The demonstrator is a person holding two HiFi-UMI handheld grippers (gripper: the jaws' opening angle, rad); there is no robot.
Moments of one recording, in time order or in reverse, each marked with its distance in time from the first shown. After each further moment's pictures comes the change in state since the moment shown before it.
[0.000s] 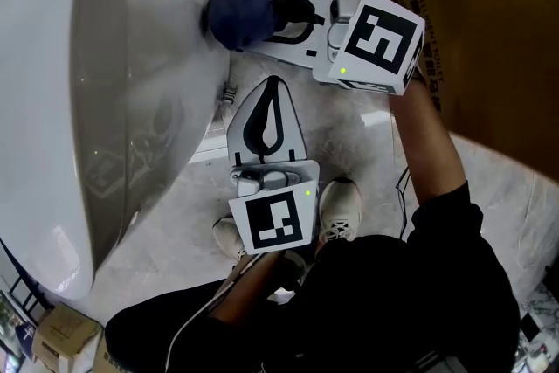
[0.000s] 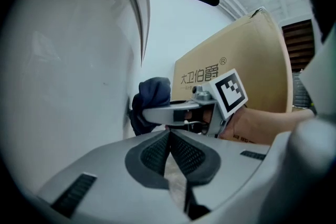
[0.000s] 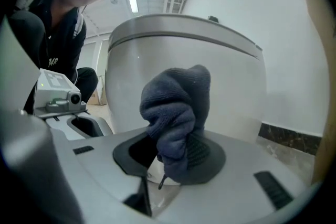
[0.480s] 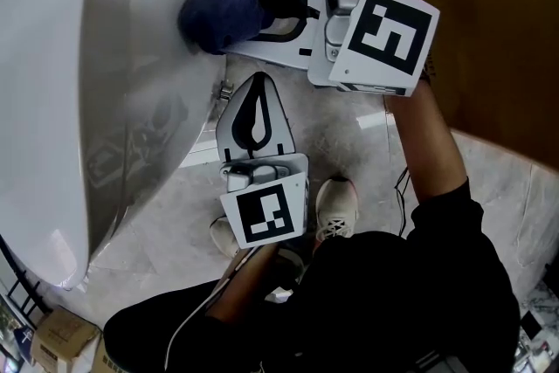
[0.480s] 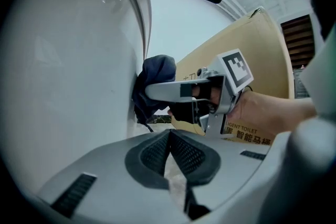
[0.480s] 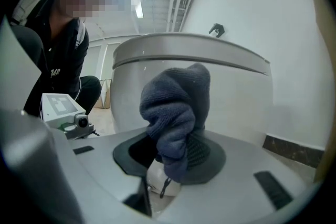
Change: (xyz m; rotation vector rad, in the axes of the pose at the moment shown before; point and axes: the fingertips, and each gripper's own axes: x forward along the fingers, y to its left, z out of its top) left arm 0.002 0.026 -0.020 0.000 0.006 0.036; right arm 0.015 0.015 0.021 0.003 -0.015 0.060
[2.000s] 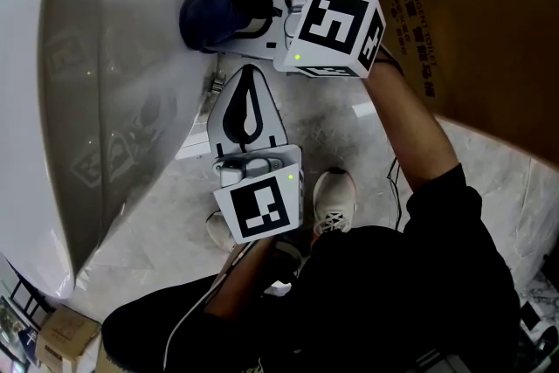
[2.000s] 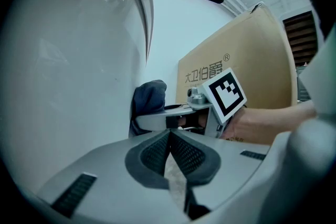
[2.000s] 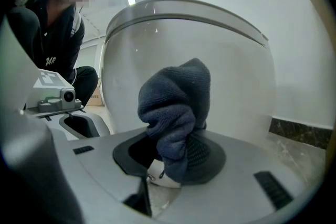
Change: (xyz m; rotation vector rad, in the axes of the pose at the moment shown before) left arm -0.002 -0.013 0.015 0.022 -0.016 0.023; right arm 0.013 -0.007 -0.038 0.044 0.030 -0.012
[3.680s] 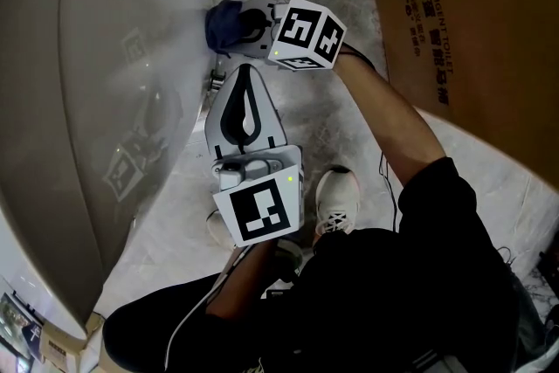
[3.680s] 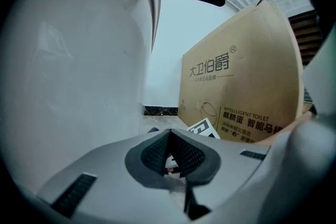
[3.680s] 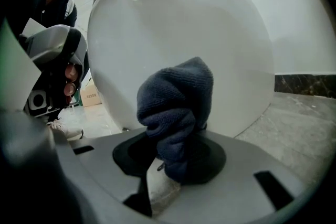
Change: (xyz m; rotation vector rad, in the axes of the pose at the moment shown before) left arm 0.005 0.019 -0.019 -0.015 0.045 0.036; right arm 0.051 -0.013 -0.146 0.143 0.120 0.019
